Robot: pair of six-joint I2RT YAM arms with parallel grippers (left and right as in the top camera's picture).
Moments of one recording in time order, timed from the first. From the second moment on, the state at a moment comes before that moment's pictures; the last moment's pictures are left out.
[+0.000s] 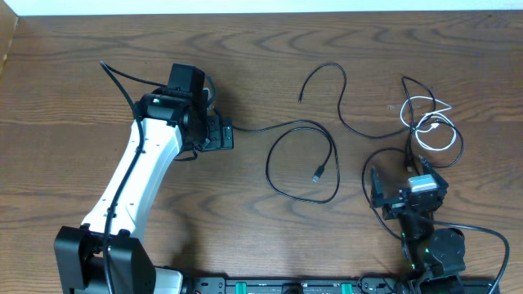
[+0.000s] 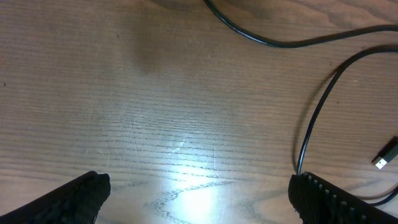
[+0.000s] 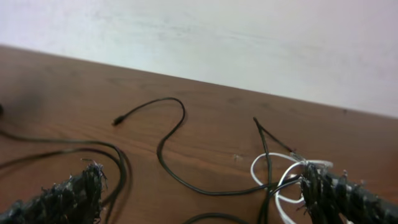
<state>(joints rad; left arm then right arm) -0.18 1.57 1.25 -1.02 0.09 -0.26 0.21 0.01 0.01 -0.07 0.05 -0.06</state>
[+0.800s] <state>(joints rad) -0.18 1.57 1.25 -1.02 0.09 -0.26 0.18 0.01 0.01 -0.07 0.07 0.07</state>
